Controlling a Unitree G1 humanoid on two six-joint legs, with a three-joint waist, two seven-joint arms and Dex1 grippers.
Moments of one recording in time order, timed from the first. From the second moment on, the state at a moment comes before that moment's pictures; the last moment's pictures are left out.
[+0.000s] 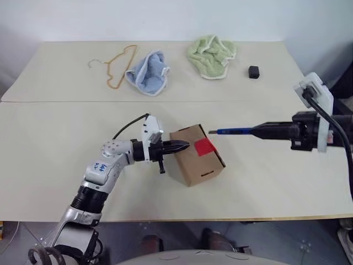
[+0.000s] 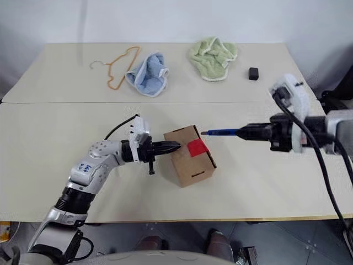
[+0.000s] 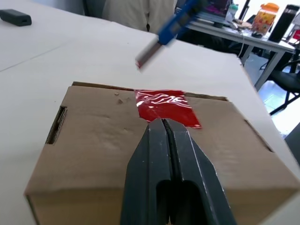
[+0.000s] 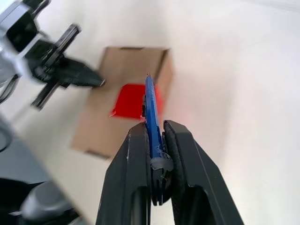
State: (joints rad) left arm -0.56 0.41 -0.19 0.05 -0.44 0.36 -0.91; right arm -0.75 -1.34 0.00 -0.18 1.75 1.24 0.15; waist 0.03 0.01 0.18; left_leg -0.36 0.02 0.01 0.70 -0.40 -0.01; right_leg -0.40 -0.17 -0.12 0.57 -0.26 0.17
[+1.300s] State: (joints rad) left arm -0.55 0.36 -0.22 -0.02 -0.30 0.38 -0.84; right arm -1.00 -1.05 -0.01 -0.07 1.51 1.55 0.10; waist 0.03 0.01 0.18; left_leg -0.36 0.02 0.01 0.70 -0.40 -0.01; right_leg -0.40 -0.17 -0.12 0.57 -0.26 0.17
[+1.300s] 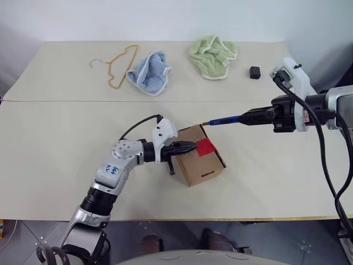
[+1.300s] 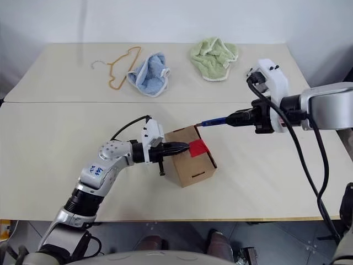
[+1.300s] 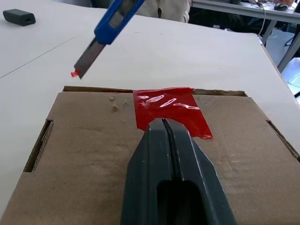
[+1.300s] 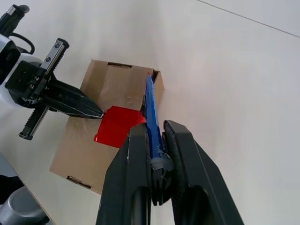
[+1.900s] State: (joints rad) left arm -0.54 0.36 -0.22 -0.02 -0.30 0.38 -0.85; right arm -0.93 -1.05 -0.04 -0.11 1.61 1.54 0.03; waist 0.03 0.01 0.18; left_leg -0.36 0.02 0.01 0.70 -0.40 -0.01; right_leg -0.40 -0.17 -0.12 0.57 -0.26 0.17
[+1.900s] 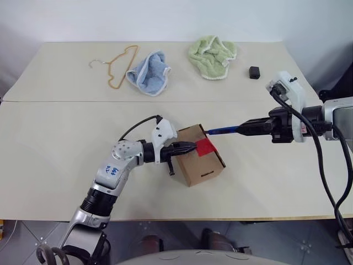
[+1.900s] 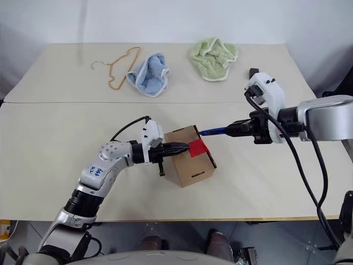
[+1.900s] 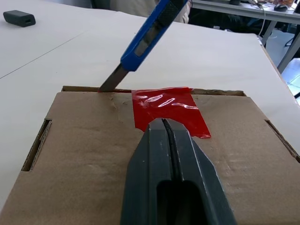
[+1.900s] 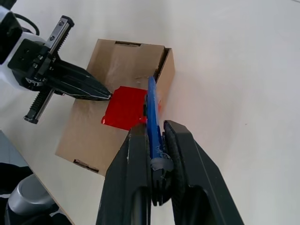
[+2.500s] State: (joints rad) left arm -0.54 0.33 -0.23 -0.03 -0.26 0.38 -0.82; right arm -1.10 -1.14 0.28 0.02 1.91 1.46 -0.17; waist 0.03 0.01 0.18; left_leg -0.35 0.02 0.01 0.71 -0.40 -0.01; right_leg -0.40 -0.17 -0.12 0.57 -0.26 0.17
